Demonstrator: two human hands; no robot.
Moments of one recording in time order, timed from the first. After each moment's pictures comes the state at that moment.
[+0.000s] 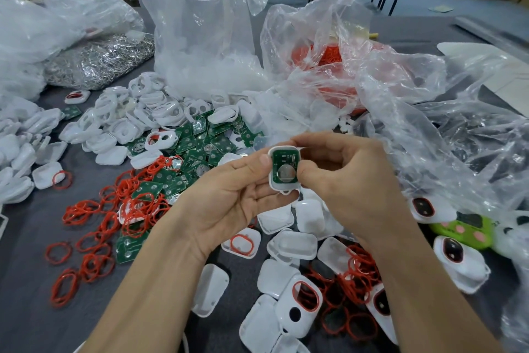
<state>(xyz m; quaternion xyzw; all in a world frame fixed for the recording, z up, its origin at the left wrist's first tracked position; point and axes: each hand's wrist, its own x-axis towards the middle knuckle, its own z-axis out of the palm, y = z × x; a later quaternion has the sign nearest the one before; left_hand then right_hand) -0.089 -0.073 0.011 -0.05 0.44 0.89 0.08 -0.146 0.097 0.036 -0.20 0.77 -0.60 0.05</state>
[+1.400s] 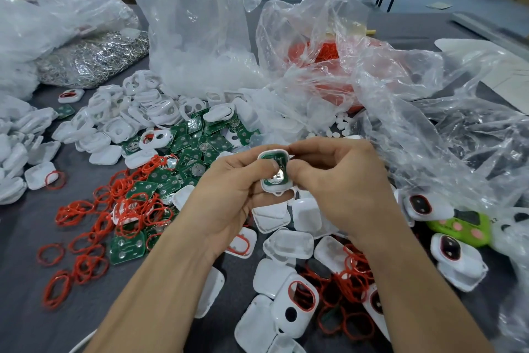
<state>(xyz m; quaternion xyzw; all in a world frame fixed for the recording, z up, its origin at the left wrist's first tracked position) -0.096 -0.058 0.011 -0.13 0.53 0.84 -0.01 -0.149 0.094 0.028 -0.18 0.79 -0.58 0.04</state>
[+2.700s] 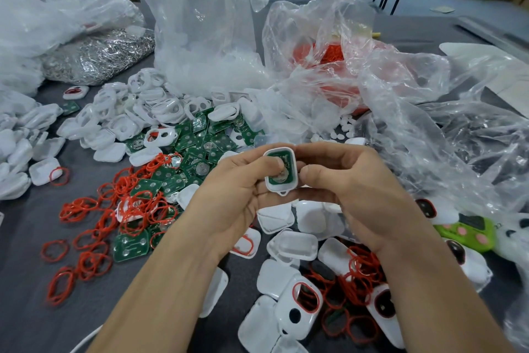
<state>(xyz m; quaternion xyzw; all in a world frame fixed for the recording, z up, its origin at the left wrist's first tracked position) -0.095 -0.057 0.015 -0.13 0.49 0.86 -0.01 -0.156 0.106 0.031 -0.15 0.64 -0.71 0.24</state>
